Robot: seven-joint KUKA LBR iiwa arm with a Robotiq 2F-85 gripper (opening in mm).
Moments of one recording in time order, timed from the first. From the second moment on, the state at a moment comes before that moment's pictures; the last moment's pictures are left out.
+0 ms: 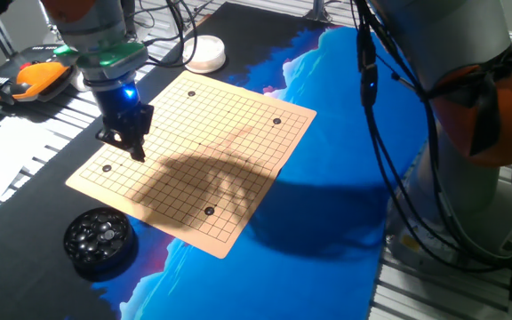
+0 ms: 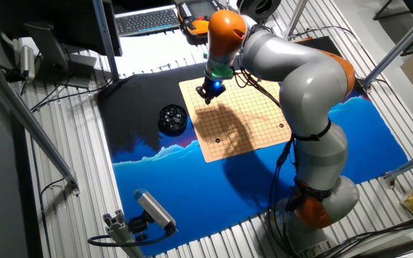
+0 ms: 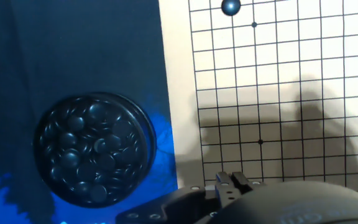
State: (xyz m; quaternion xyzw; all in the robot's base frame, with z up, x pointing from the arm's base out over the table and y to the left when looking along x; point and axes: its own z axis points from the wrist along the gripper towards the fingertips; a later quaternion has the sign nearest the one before) arm 0.572 0.182 0.153 -0.06 -0.99 -0.06 0.07
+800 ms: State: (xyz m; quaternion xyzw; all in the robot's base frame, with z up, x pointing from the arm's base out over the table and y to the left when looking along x) arm 0.572 0.182 0.153 -0.12 -0.99 -0.08 0.07
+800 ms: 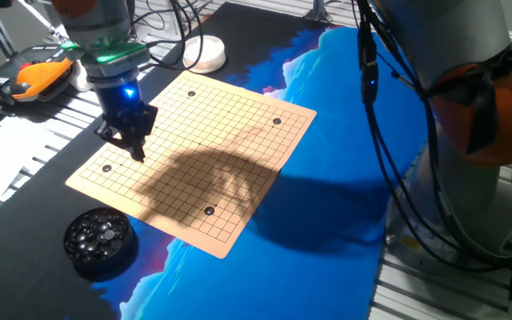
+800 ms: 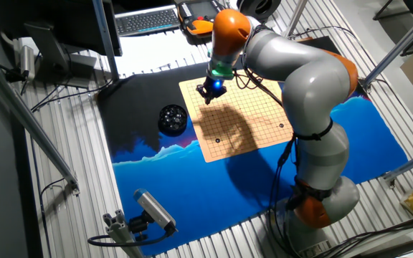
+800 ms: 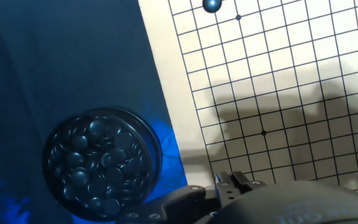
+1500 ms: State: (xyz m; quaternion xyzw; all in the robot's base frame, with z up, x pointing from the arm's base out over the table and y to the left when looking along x) arm 0.550 0.153 0.142 -0.09 -0.99 -0.09 0.07
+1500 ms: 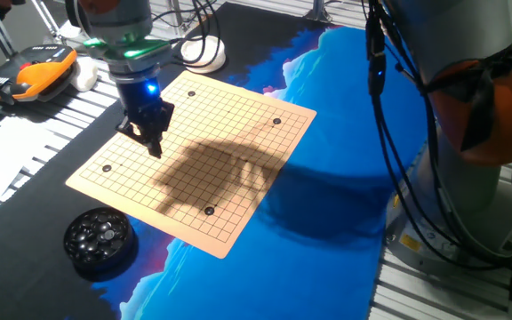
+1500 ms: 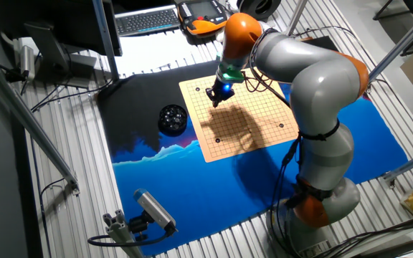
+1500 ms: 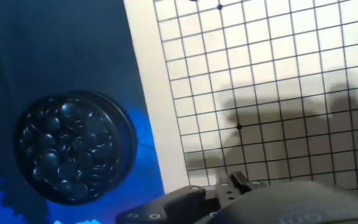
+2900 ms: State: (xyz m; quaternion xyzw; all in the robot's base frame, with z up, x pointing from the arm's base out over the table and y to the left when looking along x) arm 0.523 0.158 0.128 -0.12 -0.99 -0.09 0.08
